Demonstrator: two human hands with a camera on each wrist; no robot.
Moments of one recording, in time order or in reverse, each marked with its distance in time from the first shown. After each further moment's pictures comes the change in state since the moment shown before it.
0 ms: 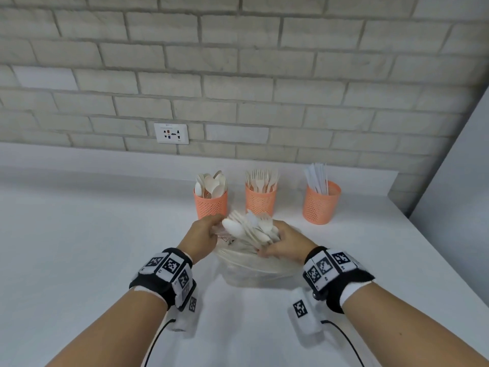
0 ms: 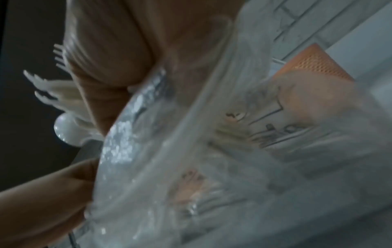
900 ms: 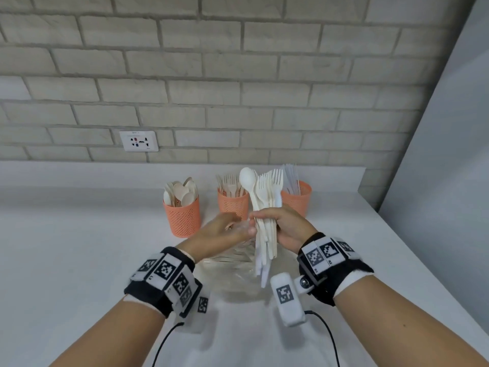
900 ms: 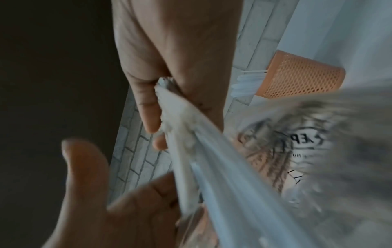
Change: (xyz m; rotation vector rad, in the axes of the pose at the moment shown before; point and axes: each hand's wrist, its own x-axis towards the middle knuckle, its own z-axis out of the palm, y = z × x) left_hand 0.005 0.101 0.011 -0.130 -0.371 -0.075; right_hand -0.014 -0.022 -0.046 0.803 0.179 0.060
